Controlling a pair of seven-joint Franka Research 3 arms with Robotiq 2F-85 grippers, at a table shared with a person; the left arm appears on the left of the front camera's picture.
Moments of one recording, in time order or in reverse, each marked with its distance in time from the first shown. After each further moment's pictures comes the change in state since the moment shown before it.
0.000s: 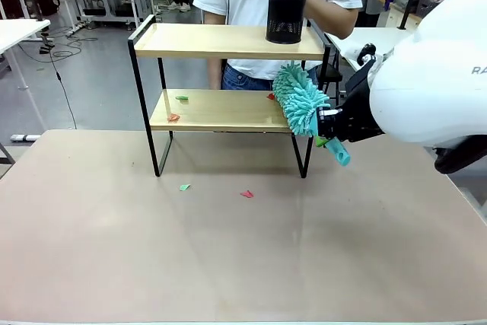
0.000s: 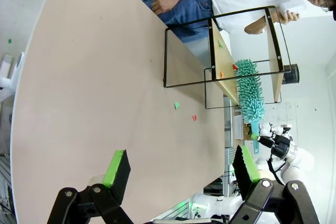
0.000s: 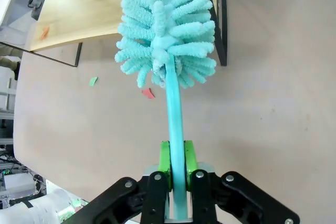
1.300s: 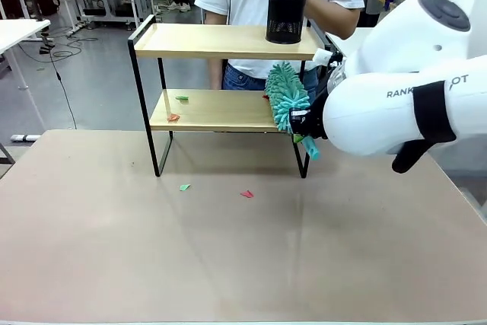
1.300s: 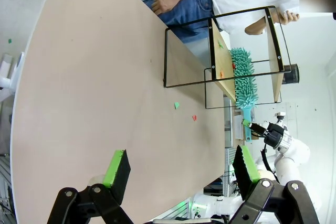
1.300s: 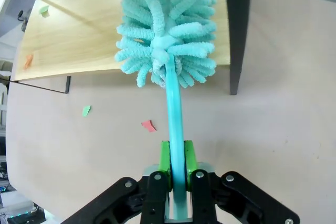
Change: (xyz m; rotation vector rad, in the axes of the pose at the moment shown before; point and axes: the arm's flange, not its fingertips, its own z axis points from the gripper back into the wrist) left arm 0.000 0.000 0.000 0.000 0.000 0.000; right arm 0.028 0.021 -0.062 -0.043 -0.038 -0.024
